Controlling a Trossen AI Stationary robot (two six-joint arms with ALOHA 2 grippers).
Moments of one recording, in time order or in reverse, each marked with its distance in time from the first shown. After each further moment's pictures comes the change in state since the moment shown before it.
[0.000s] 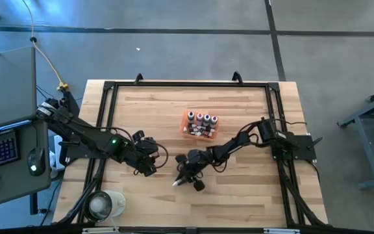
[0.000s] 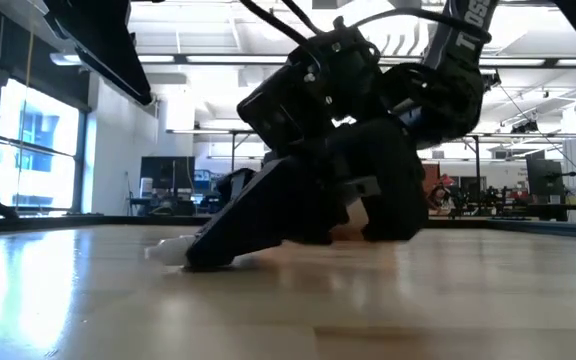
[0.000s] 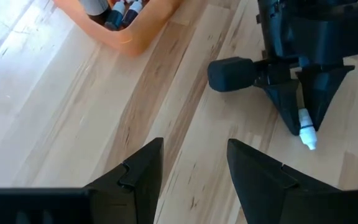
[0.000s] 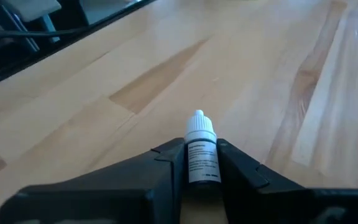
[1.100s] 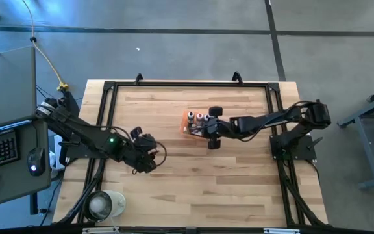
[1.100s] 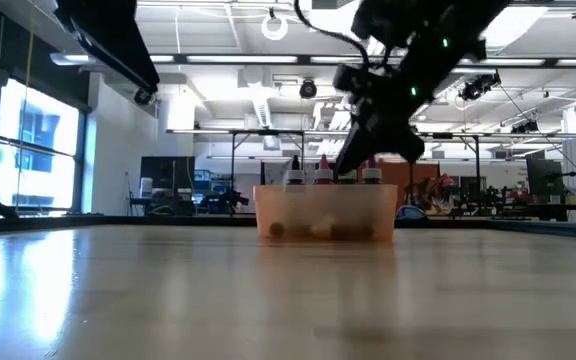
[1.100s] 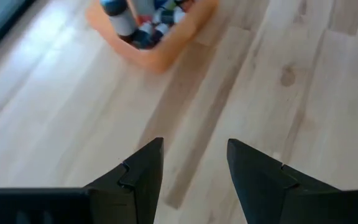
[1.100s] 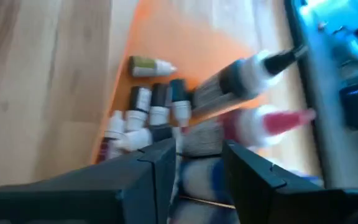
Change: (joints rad) left arm 0.001 -0.011 0.012 -0.026 -0.097 -0.016; right arm -0.204 -0.674 -0.241 -0.780 0.799 -0.146
